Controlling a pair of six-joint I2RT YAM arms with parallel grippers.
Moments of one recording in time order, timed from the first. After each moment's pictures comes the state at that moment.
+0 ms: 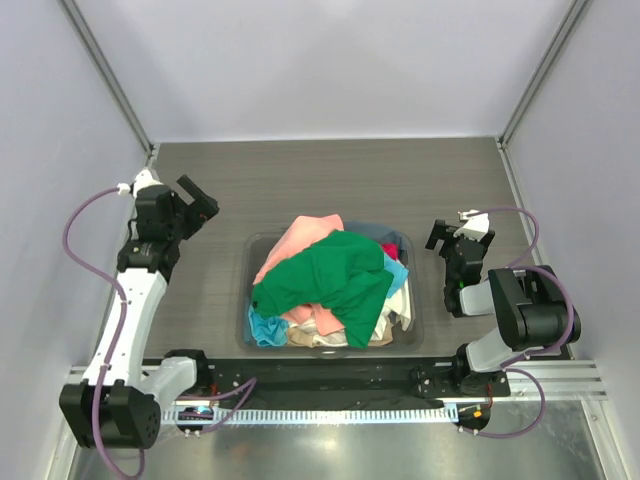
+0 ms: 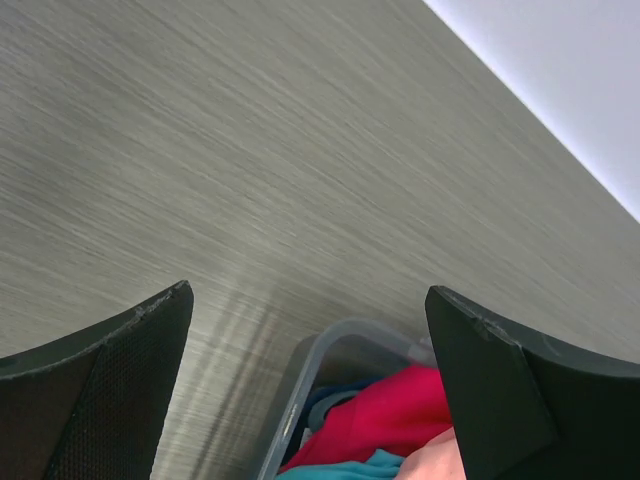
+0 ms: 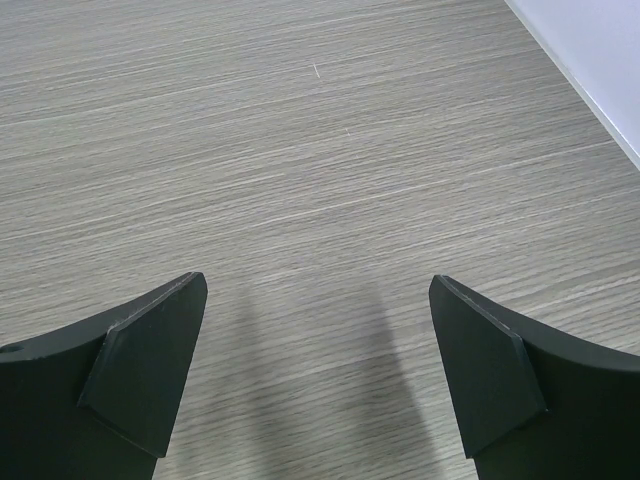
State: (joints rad) left arm -0.01 1.01 0.94 -0.42 -0.10 -0.65; right arm 0.06 1.53 0.23 1.13 0.31 0.07
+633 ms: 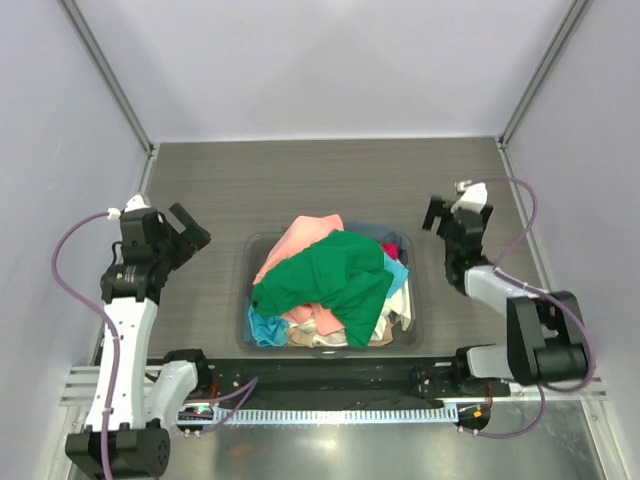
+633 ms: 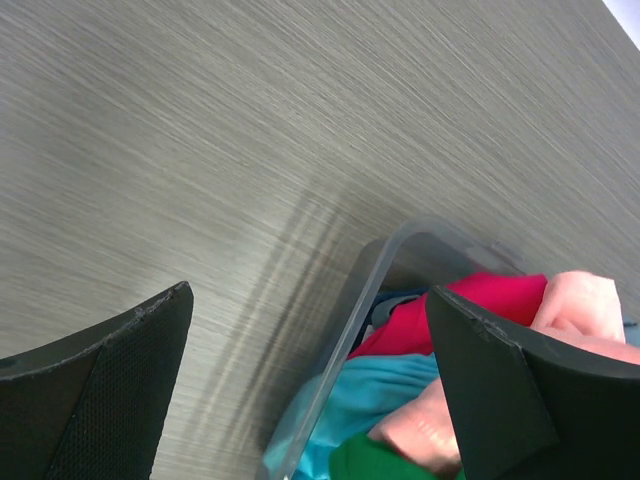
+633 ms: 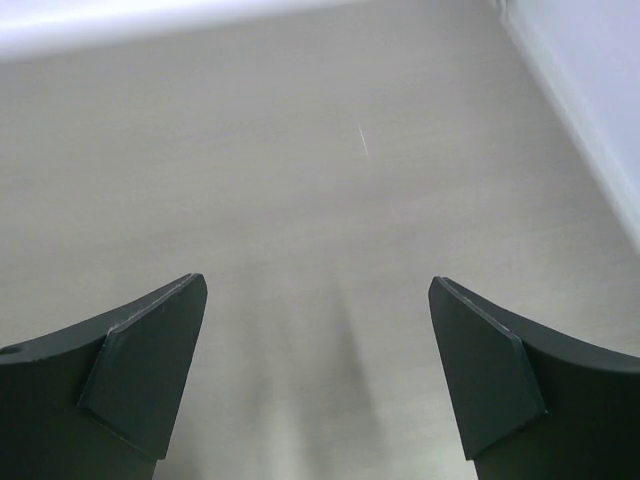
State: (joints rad) left arm 0.07 0.86 0.95 -0.76 -0.02 -0.59; right arm 0.10 1.35 0.44 0.66 0.32 0.09
